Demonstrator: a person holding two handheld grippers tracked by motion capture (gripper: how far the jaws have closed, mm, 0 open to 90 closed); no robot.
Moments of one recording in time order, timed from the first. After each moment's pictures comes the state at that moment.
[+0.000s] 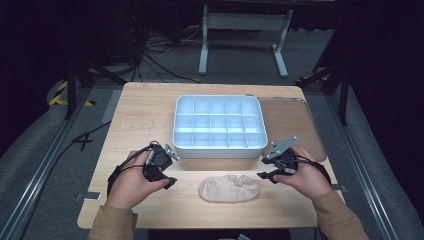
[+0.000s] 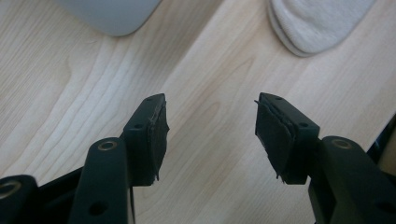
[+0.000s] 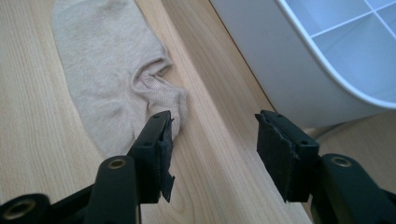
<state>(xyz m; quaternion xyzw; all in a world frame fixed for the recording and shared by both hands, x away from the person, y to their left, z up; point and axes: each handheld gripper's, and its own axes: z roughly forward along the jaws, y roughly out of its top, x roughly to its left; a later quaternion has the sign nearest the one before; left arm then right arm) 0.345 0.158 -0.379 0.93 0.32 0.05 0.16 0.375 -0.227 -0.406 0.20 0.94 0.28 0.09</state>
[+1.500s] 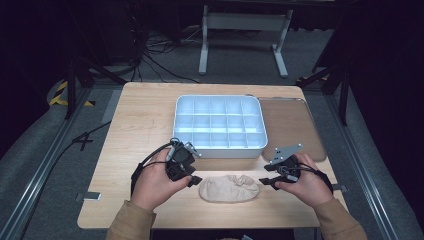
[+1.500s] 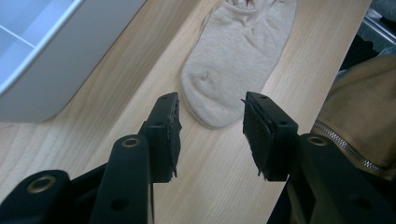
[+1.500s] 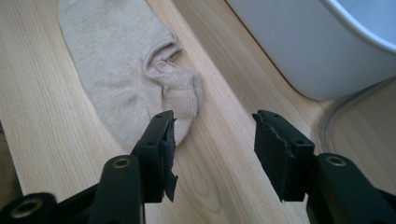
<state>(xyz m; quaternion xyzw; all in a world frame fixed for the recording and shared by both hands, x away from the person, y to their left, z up) 0.346 0.103 -0.369 0.93 0.29 -0.02 0.24 0.356 -0.233 -0.413 0.23 0.93 0.29 0.08</state>
